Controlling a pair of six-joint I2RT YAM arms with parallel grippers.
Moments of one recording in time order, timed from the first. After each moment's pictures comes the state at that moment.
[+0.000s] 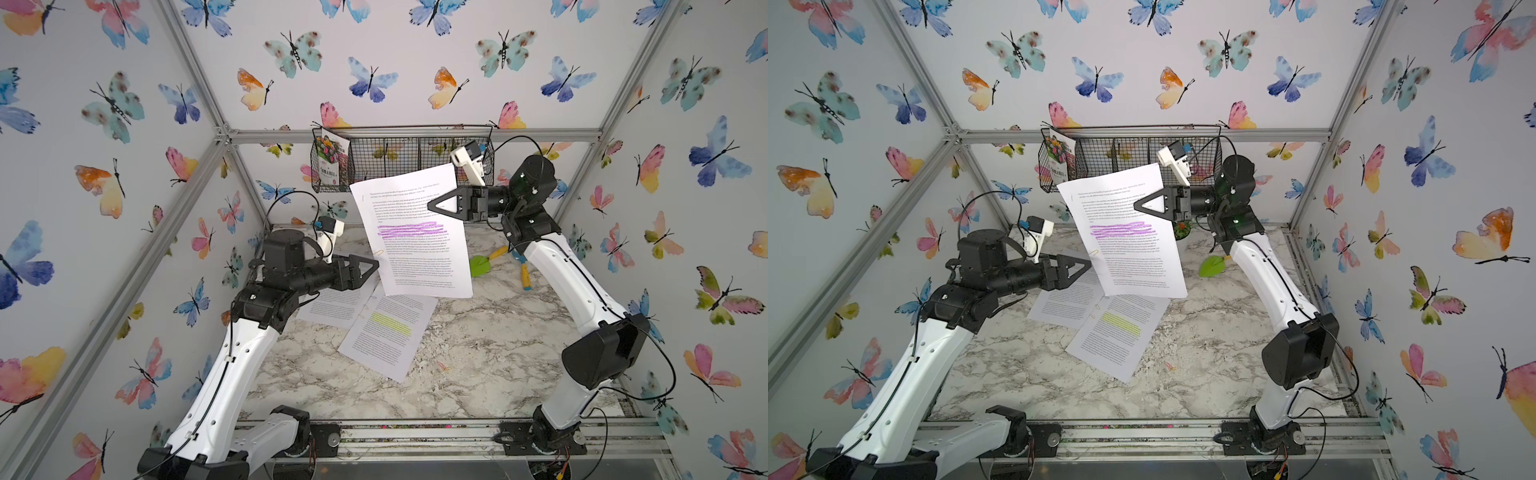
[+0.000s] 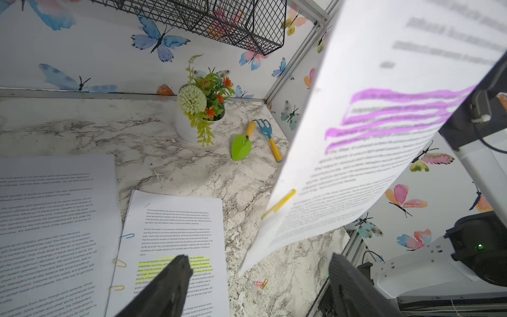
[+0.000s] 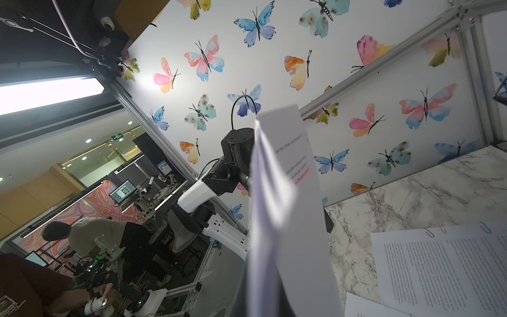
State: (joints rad) left arm -0.27 1.12 1.27 -0.58 0.64 -0.35; right arm 0.40 1.75 1.85 0.25 -1.40 0.94
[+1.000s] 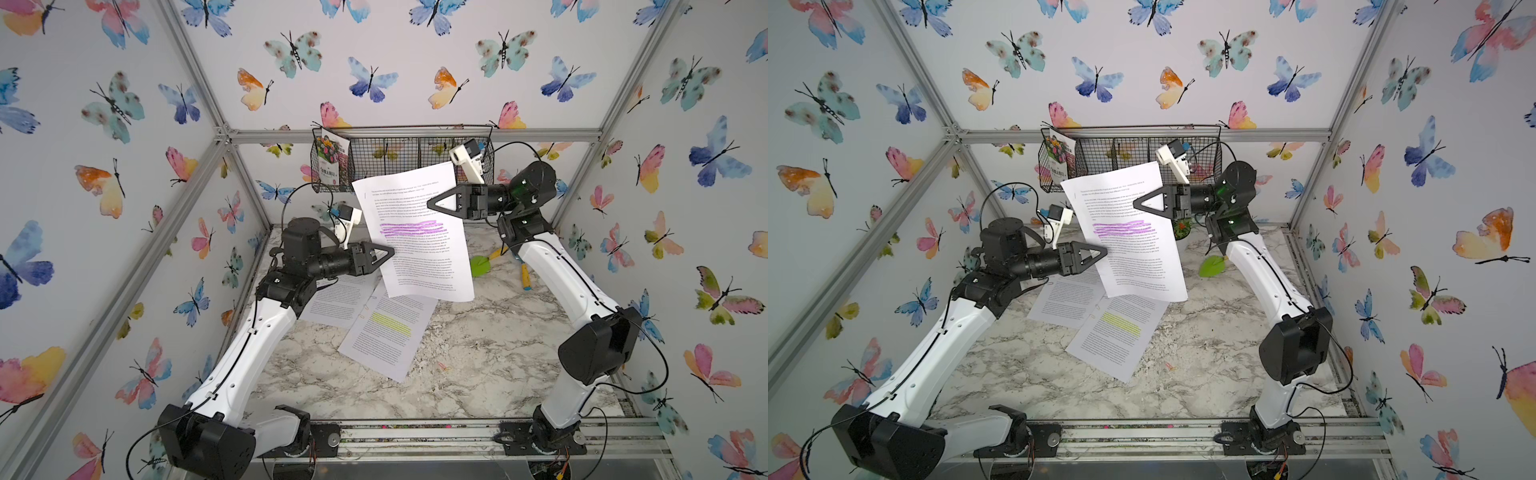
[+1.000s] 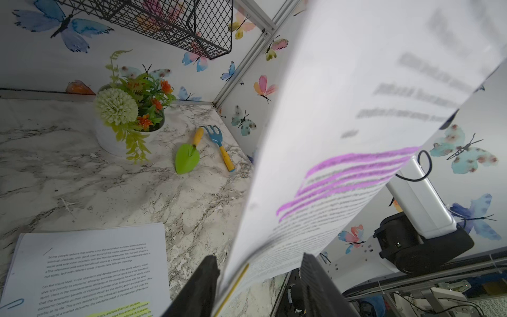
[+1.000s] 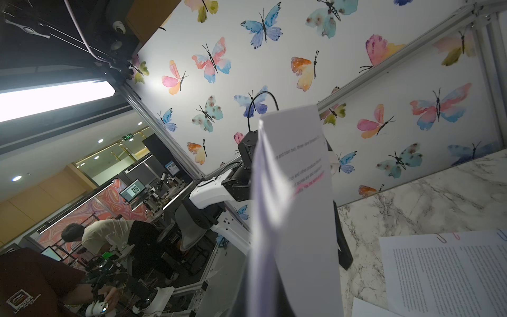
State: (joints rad) left arm -0.33 1.23 1.26 -0.30 0.81 -0.55; right arm 0.40 1.78 1.84 0.49 -1.42 1.13
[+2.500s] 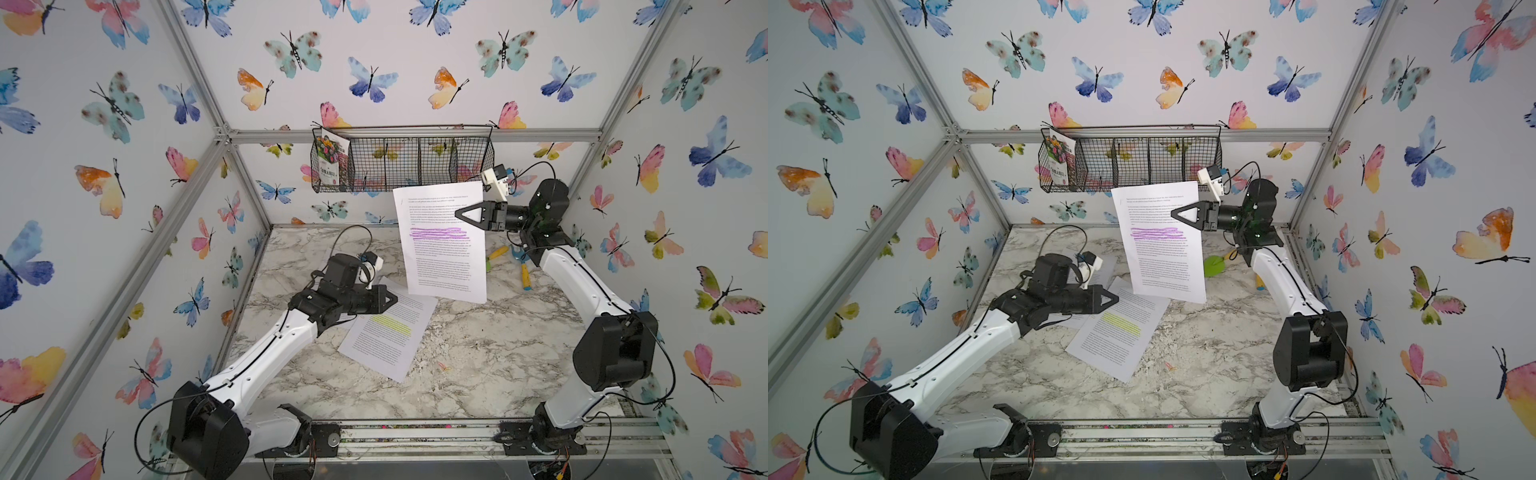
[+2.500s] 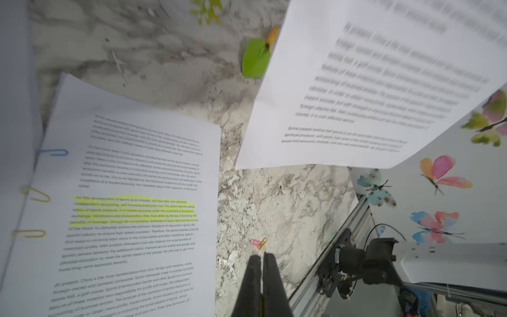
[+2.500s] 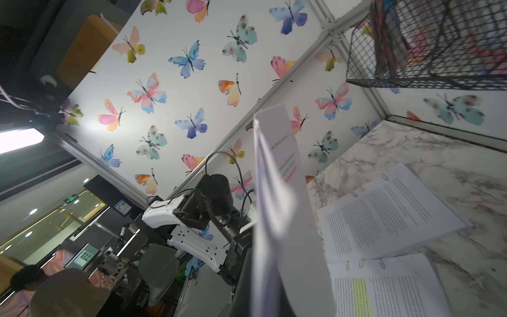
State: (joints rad) left arm -0.58 1.27 1.01 -0.49 0.43 -0.52; right arm 0.15 1.69 1.53 0.24 -1.31 0.81
